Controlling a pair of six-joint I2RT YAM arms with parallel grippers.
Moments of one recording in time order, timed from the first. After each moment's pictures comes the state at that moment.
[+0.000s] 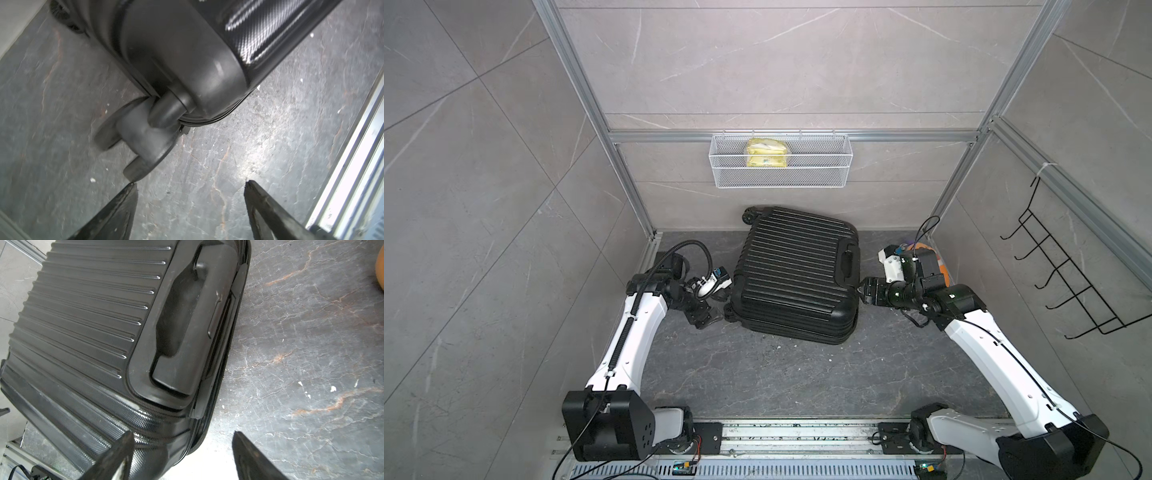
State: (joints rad) left arm -0.03 1.33 1.19 -1.06 0.46 0.99; right arm 0.29 1.17 1.17 -0.81 -0.16 0.31
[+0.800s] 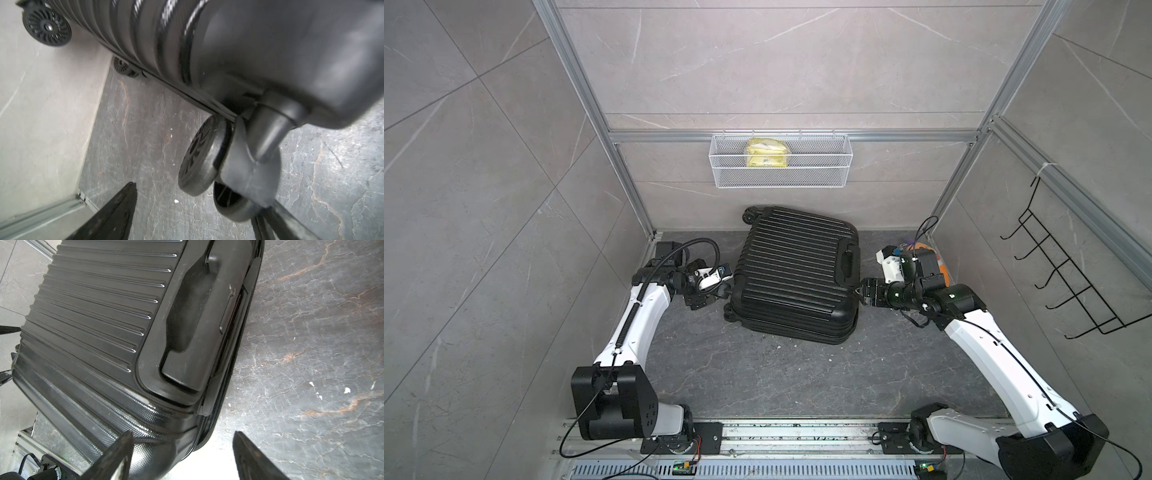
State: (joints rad) left arm -0.01 1.40 1.22 -0.81 0.41 1.27; right arm 0.29 1.17 1.17 -0.81 -0.21 0.30
